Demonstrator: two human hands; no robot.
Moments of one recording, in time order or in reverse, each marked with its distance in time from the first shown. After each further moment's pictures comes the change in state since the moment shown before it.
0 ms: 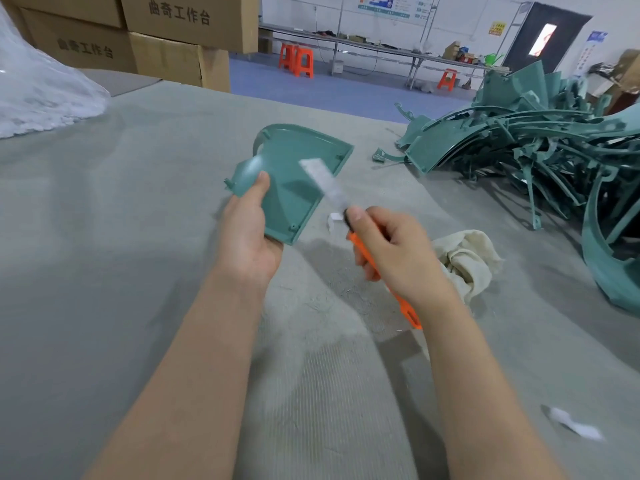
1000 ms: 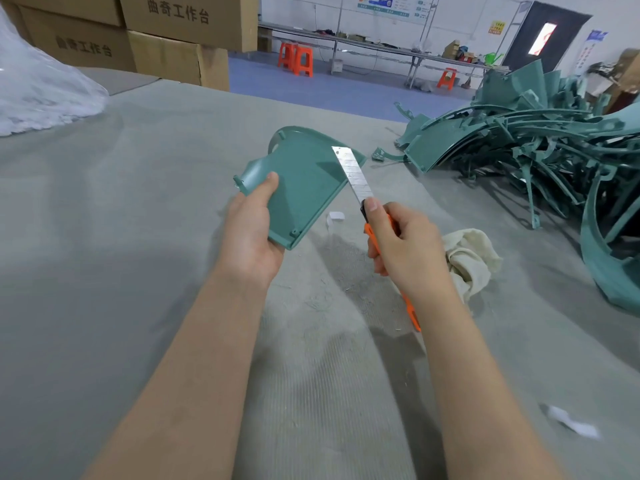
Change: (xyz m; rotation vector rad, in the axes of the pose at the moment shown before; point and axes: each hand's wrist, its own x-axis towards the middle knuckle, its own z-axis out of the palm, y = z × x) left_hand -0.001 -0.001 0.001 0.094 -0.021 -0.034; right_hand 0.005 0.010 -0.003 -0.069 0.187 0.088
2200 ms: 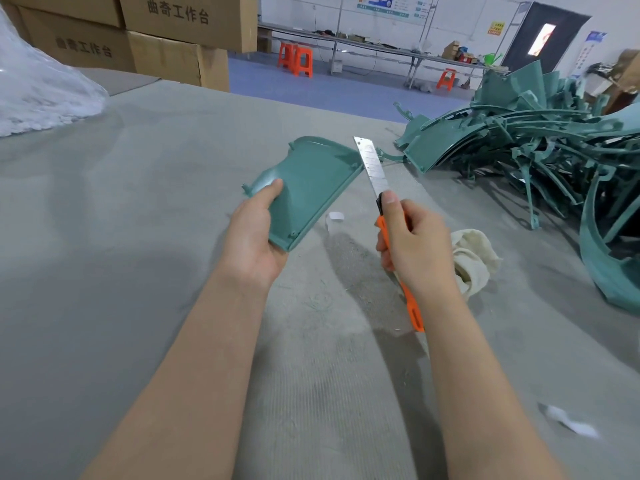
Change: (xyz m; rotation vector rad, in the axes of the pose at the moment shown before) left_hand -0.006 0.001 0.000 -0.005 0.003 -0.099; right_hand 0.004 0.002 -0.003 0.073 0.107 0.052
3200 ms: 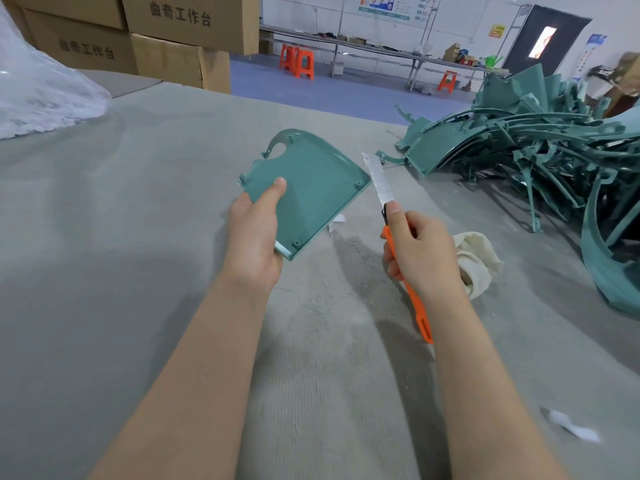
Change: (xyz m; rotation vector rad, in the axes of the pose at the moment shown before) left_hand -0.001 -0.004 0.002 0.108 -0.006 0.200; right_hand 0.005 0.008 -0.005 -0.108 -0.015 0.068
